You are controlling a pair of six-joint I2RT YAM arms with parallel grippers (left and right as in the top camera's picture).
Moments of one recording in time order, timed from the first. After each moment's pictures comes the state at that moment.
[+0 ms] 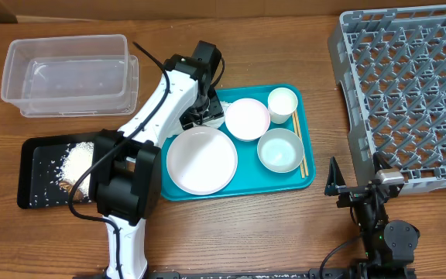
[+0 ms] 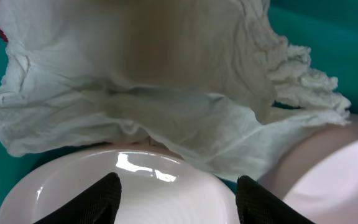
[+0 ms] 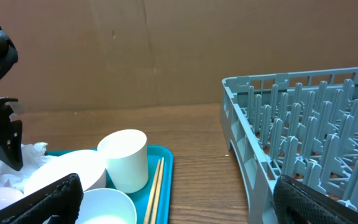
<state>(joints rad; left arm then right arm) -0.37 2.13 1.73 -1.07 0.00 -0.75 -0.03 0.01 0.02 -0.02 -0.15 0.10</state>
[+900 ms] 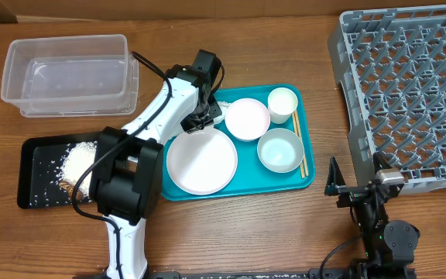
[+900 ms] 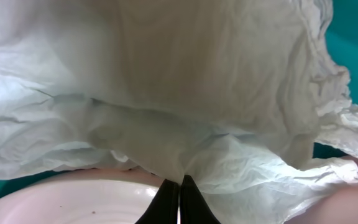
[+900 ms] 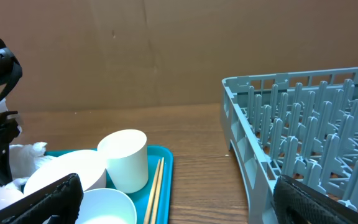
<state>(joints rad) -0.37 2.13 1.64 -0.96 -0.02 -0.84 -0.03 0.01 0.02 -0.02 -0.15 0.10</state>
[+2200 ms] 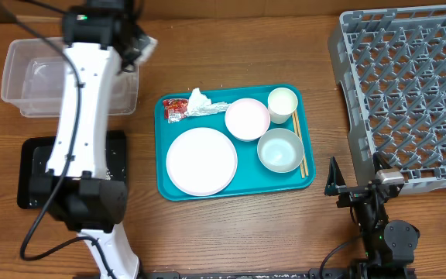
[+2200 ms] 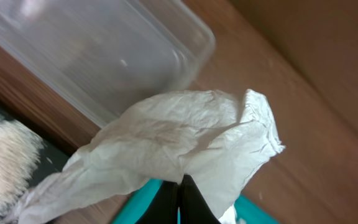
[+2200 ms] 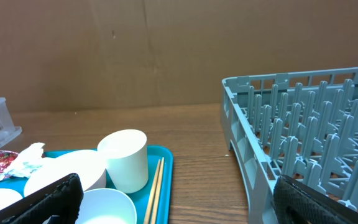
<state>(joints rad) -0.07 2.00 2.23 -1.30 -0.25 -0.83 -0.03 0.01 0.02 -0.02 -0.15 0.10</state>
